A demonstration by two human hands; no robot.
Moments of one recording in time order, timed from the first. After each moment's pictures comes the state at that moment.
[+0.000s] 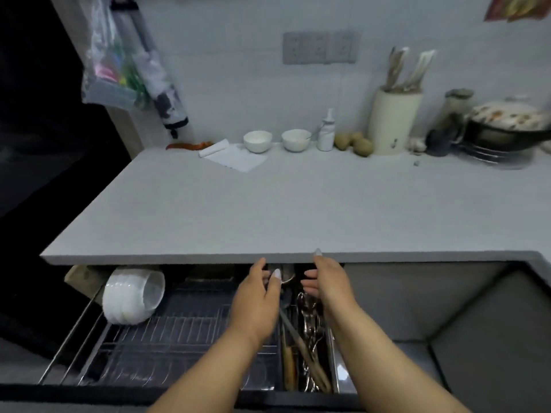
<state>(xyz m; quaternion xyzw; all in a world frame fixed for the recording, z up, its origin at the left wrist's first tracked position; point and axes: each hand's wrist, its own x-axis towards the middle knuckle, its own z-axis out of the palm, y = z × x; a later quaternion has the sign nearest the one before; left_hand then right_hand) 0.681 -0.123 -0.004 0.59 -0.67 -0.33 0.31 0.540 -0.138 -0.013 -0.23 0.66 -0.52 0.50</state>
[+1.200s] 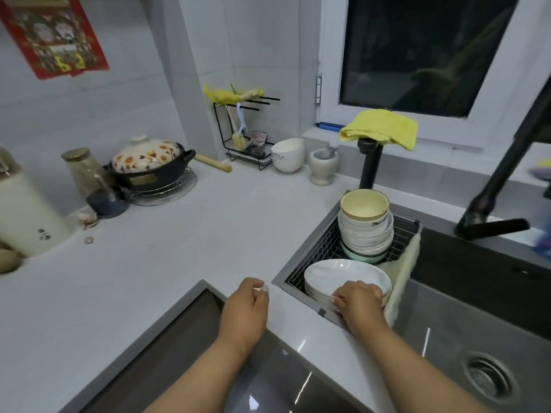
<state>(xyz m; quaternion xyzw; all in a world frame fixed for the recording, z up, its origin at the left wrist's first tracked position) 0.122 0.004 -0.006 0.26 -0.85 -0.45 0.10 -0.007 0.197 -0.064 -0.20 0.97 -0.12 0.01</state>
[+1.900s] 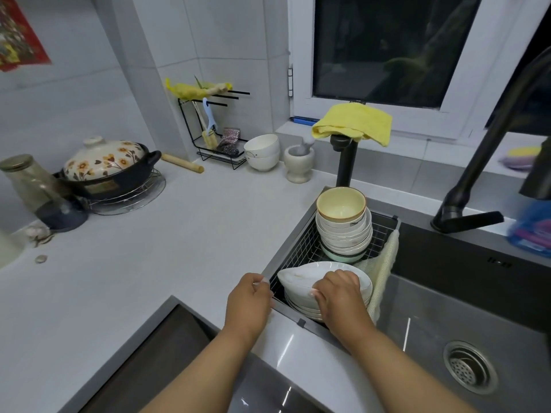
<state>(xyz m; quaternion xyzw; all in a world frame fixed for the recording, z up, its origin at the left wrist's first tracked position) 0.059 0.035 -0.006 0.29 -0.76 -0.57 0.05 -0.017 0.200 -0.061 -0.30 0.89 -0.25 -0.23</state>
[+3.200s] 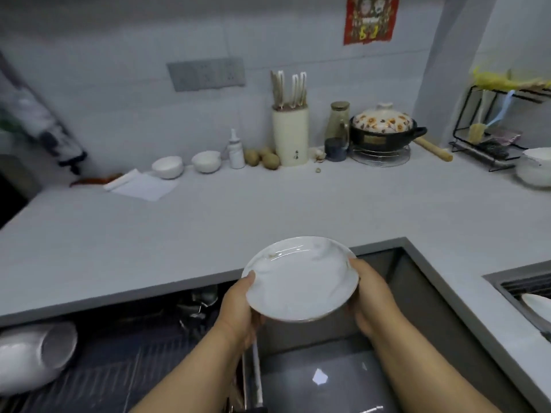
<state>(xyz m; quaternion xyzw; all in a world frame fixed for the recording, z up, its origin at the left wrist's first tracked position) 0.470 -0.084 0.025 0.48 -0.33 -0.73 0.35 0.294 -0.006 0.042 -0.14 0.58 -0.63 0.49</state>
